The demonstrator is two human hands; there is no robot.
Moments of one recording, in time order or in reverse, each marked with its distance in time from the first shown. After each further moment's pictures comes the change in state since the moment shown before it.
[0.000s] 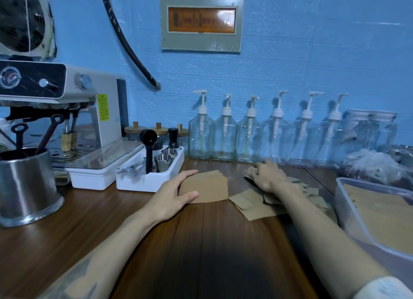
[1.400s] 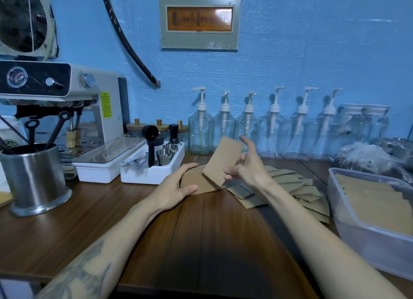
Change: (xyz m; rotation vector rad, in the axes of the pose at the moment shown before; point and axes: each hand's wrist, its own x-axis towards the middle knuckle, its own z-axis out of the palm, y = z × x) left_hand -0.006 0.008 -0.002 -0.042 -0.054 -0.017; right_hand -0.084 -0.070 -0.021 1.278 0.033 -0.161
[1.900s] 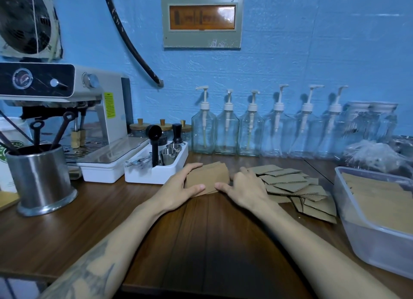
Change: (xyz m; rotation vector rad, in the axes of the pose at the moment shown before) left_hand -0.001 -0.001 0.002 0.030 -0.006 0.036; right_hand -0.011 0.032 0.023 -1.232 0.000 0.013
